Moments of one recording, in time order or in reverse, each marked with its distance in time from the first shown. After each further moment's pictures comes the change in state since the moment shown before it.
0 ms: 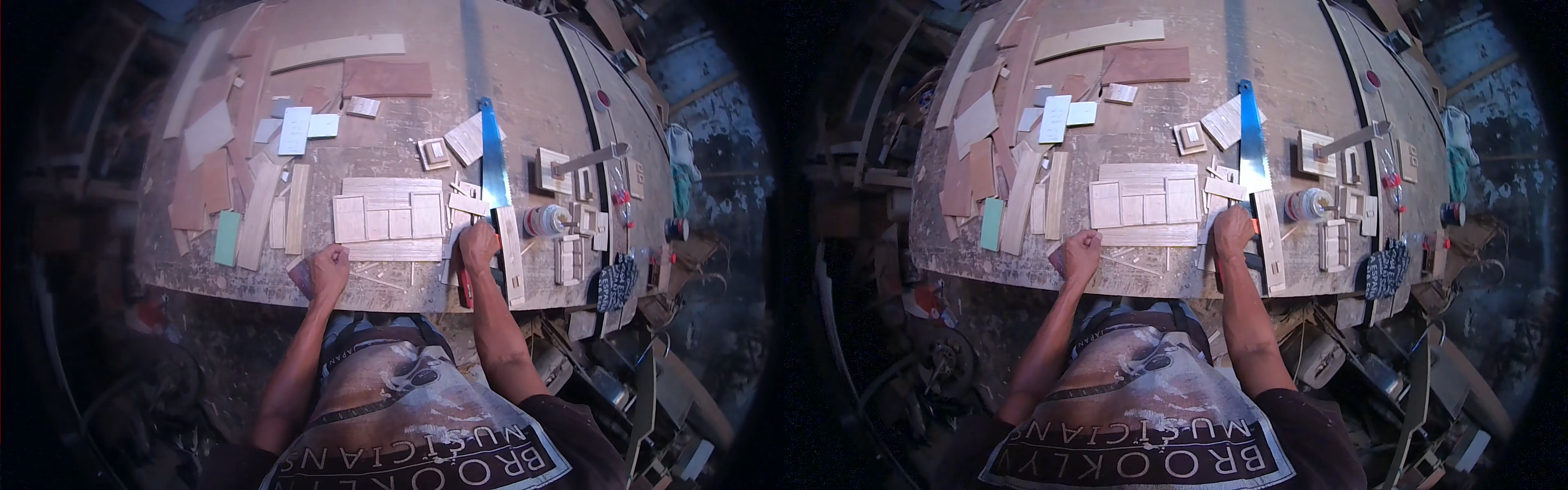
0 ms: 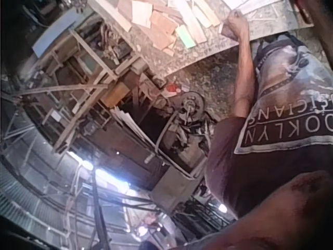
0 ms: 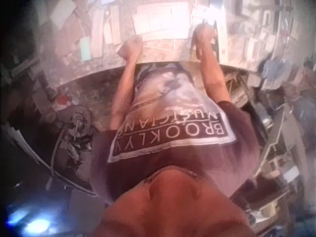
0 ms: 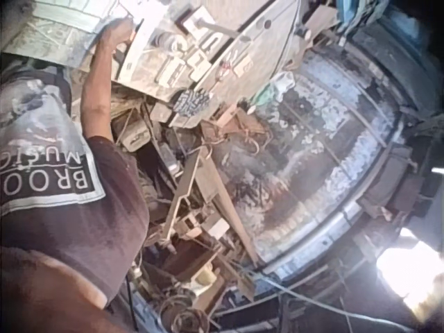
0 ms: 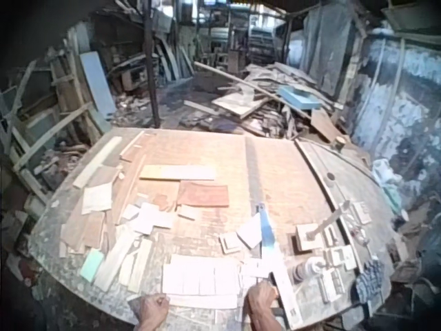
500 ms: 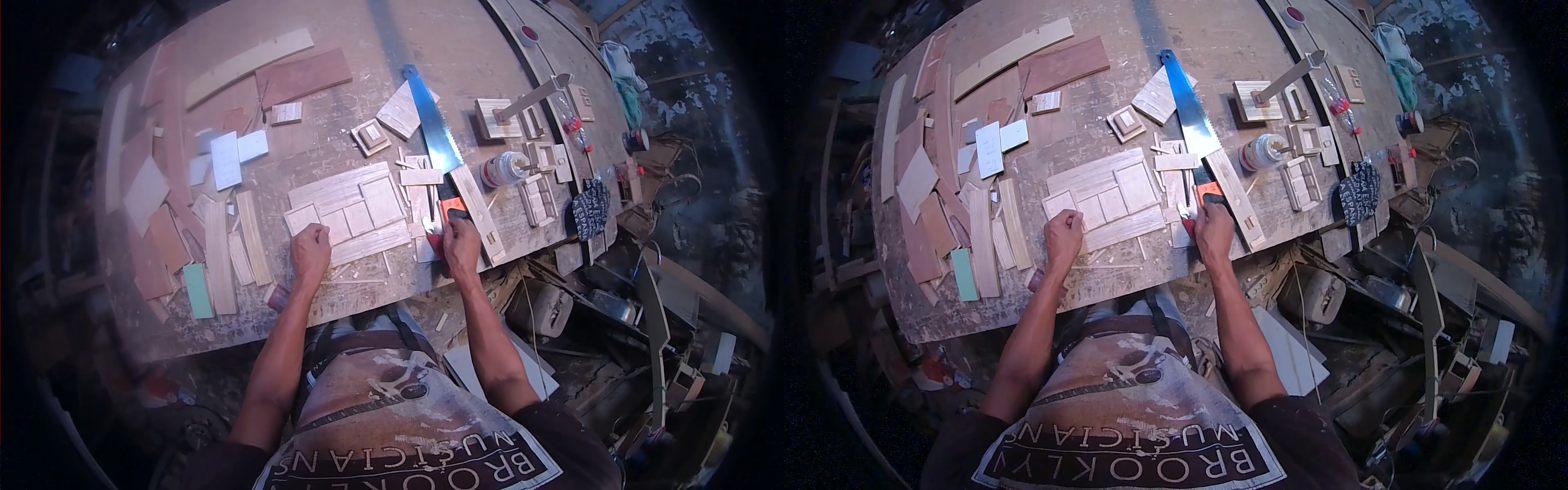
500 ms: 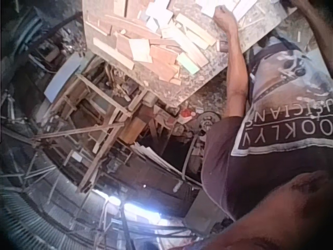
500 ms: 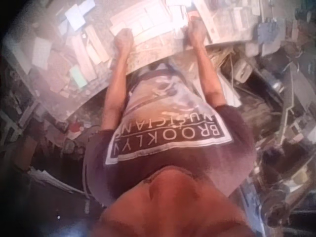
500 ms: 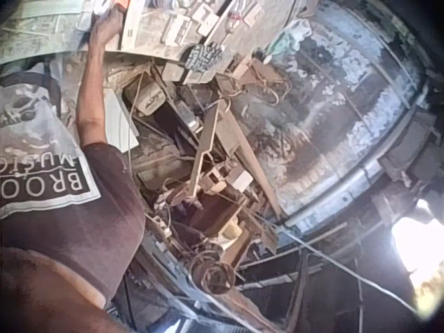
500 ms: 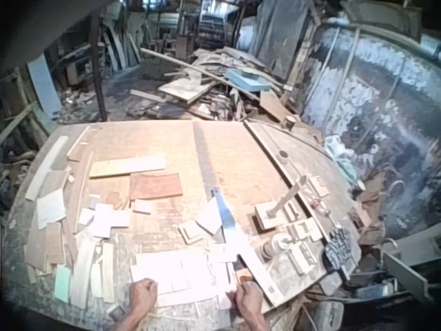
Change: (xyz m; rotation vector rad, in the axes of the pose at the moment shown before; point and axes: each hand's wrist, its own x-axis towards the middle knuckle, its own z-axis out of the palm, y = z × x) left_hand 0.065 0.010 0.030 0.050 -0.138 0.291; right_hand -0.076 0.031 -0.025 0.417 0.183 -0.052
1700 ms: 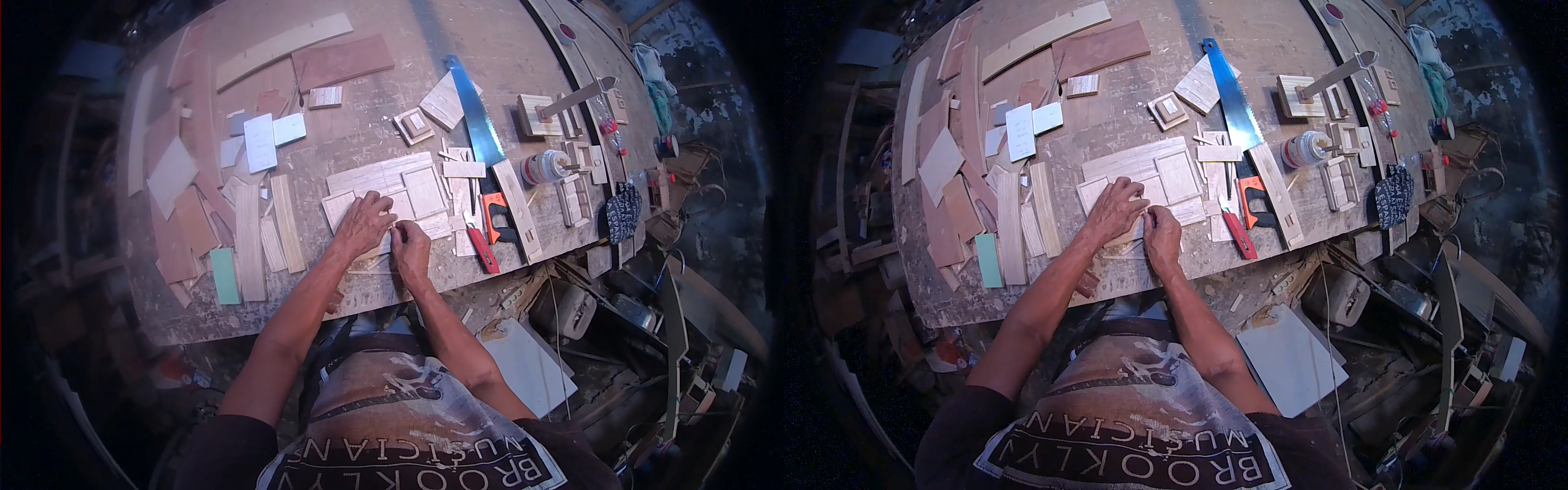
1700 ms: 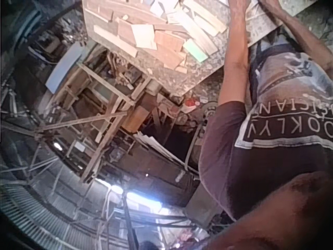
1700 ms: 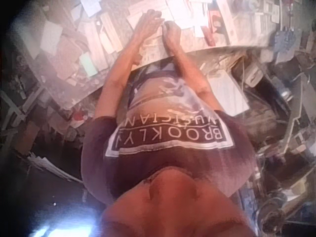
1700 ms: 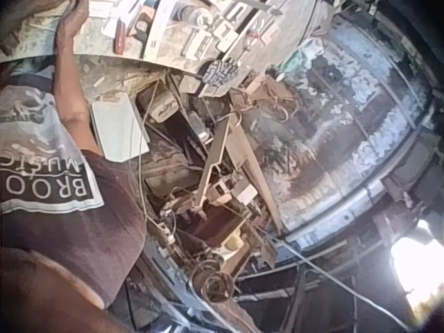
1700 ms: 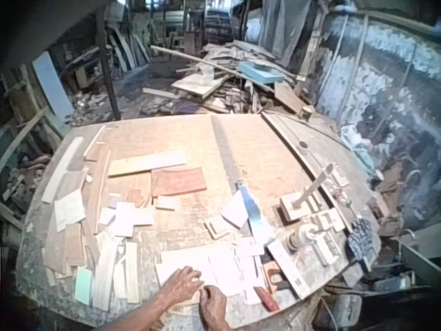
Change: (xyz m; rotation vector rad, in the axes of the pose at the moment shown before) left_hand 0.039 0.011 0.002 0.358 -0.468 0.771; right_hand -0.065 -0.108 0.130 0.445 -0.040 0.016
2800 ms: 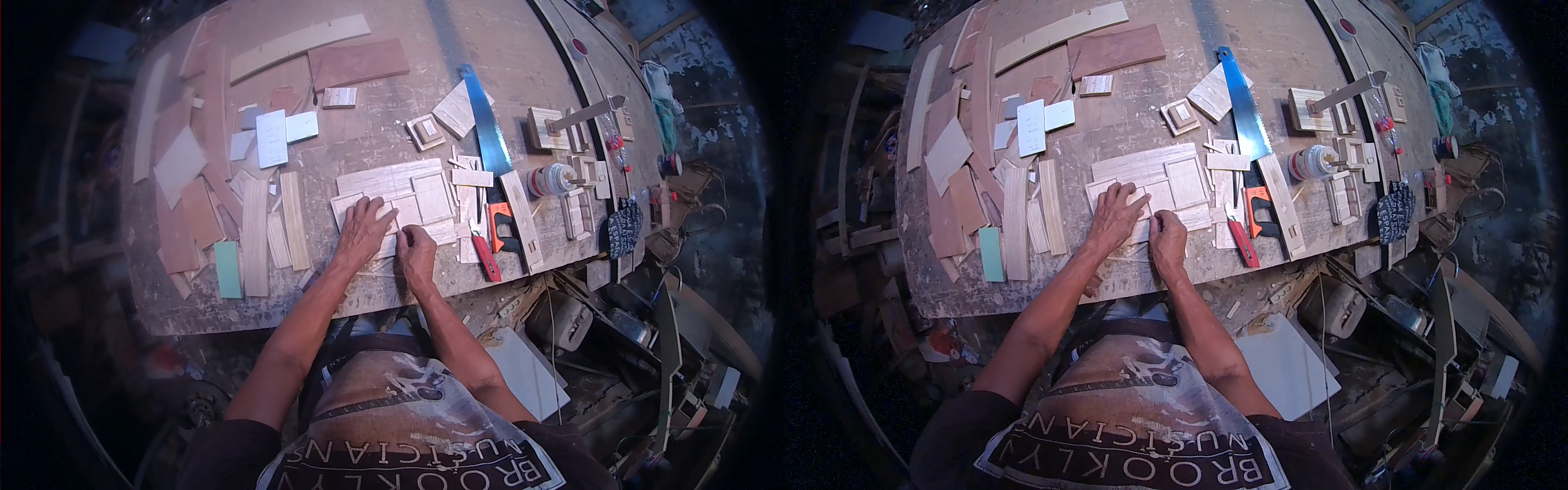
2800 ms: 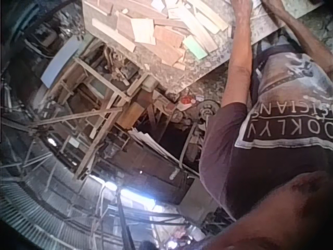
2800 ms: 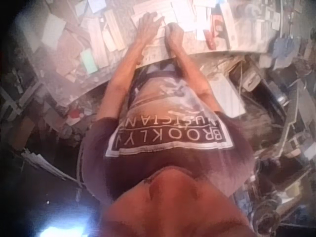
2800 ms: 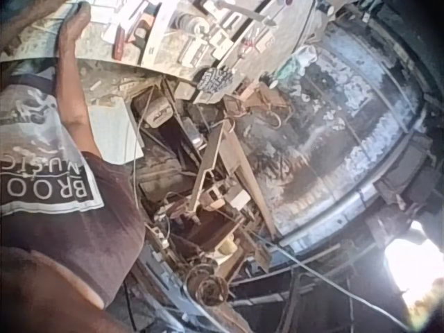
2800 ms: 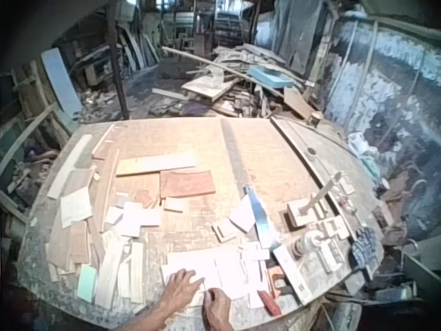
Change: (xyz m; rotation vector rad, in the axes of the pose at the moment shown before) left_hand -0.021 0.009 0.005 0.088 0.087 -0.235; right_hand 0.002 -0.003 -0.002 -0.041 -0.032 -0.009
